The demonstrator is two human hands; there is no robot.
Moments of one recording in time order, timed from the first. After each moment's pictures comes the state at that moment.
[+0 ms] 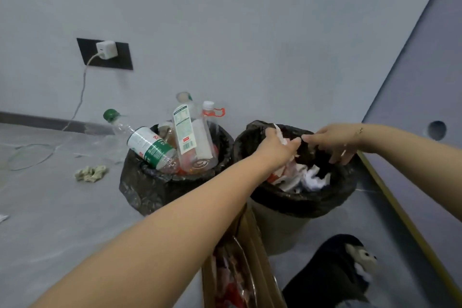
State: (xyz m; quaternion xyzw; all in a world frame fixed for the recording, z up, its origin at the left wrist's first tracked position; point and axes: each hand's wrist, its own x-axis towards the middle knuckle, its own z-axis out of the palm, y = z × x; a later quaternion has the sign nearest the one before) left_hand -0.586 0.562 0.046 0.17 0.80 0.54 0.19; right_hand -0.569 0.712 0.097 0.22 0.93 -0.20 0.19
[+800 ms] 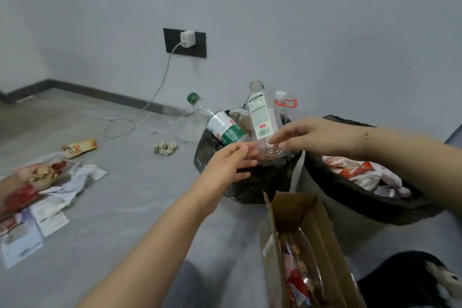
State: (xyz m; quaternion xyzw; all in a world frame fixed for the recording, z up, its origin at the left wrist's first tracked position) left_hand -0.548 0.351 0.004 0.02 0.67 0.73 0.12; right_hand -0.572 0.545 0.086 -0.12 0.92 -0.33 0.17
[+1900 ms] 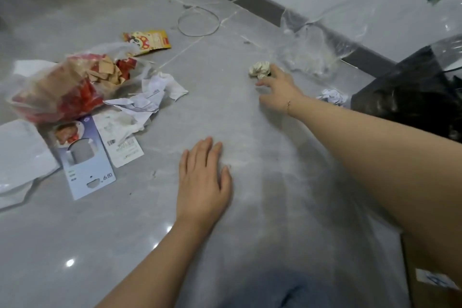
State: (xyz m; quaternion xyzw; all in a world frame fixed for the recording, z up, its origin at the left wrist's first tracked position) left_hand -0.575 0.087 -0.266 -0.11 0.95 0.25 -0.12; right_hand -0.830 0.208 -0.219 -0.21 0.96 -0.11 0.13
